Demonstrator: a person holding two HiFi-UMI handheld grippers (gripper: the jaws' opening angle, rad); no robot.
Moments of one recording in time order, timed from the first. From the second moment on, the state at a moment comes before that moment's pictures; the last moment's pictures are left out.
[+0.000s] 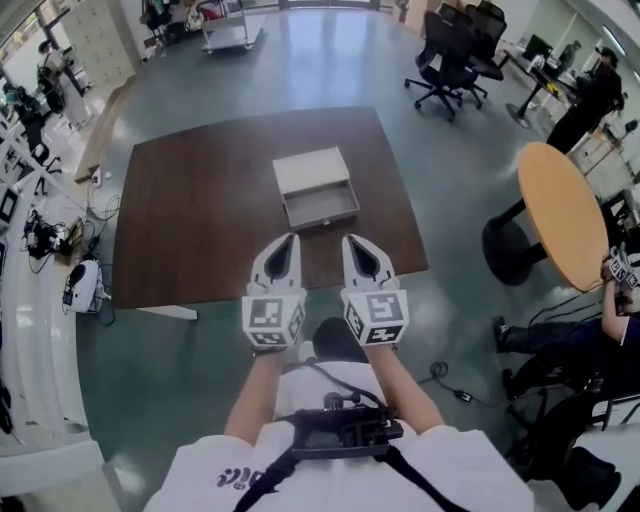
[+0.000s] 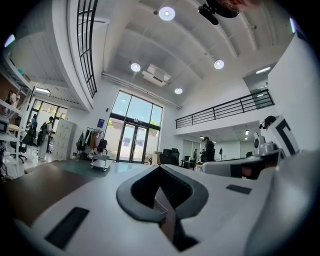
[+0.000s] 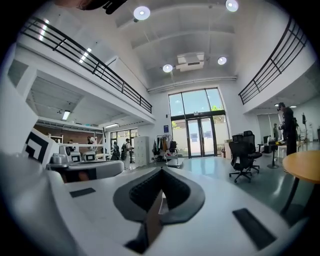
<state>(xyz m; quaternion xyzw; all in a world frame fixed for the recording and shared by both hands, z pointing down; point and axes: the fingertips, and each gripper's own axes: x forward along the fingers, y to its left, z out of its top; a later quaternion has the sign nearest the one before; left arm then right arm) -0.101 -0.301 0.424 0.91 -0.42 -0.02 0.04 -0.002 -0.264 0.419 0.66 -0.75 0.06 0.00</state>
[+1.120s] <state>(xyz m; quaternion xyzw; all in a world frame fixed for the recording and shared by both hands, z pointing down) -0.050 -0.432 0.575 0.91 -0.39 0.09 0.12 0.054 -0.376 0.652 0.63 -0.71 0.24 0.18</state>
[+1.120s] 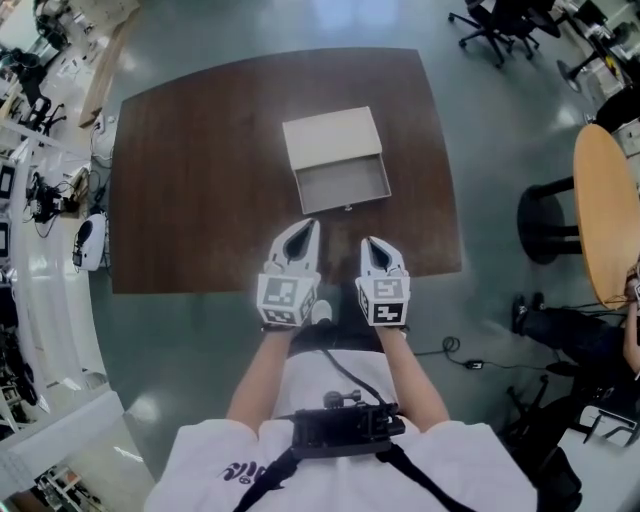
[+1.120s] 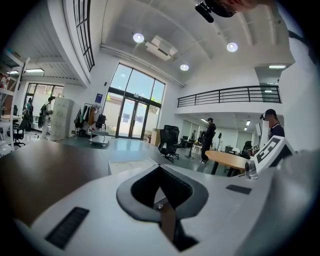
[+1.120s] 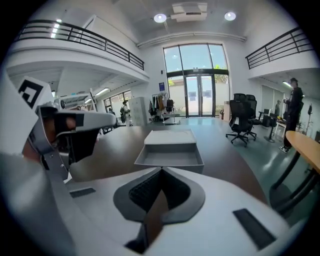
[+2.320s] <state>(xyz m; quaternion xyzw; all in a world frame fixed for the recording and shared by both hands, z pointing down) -0.023 -0.499 0.649 0.88 -0.42 0.13 0.18 0.049 -0.471 0.792 0.57 -0.71 0.35 0.23</state>
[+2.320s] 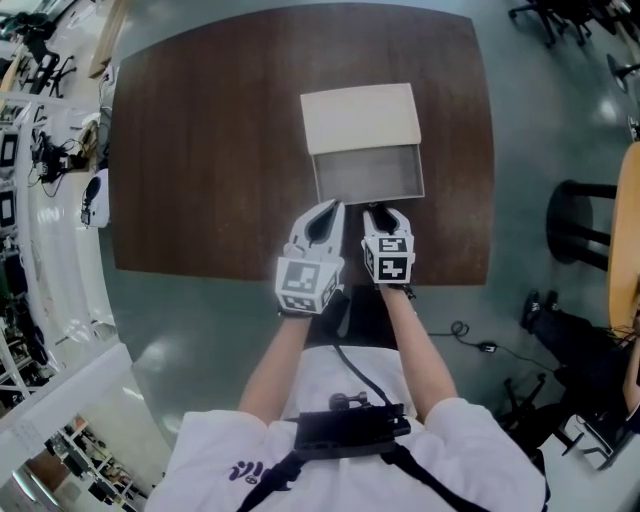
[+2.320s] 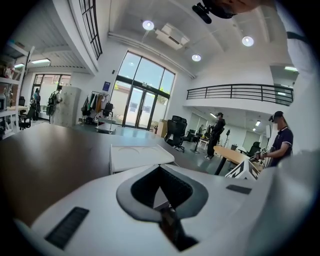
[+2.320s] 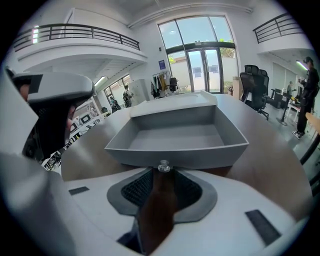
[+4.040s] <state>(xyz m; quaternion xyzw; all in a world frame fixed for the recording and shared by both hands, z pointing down) -0.050 -0.569 0.677 0.85 -0.46 0.13 0.21 0.052 -0.596 0.788 0.56 -0.73 0.31 0.24</state>
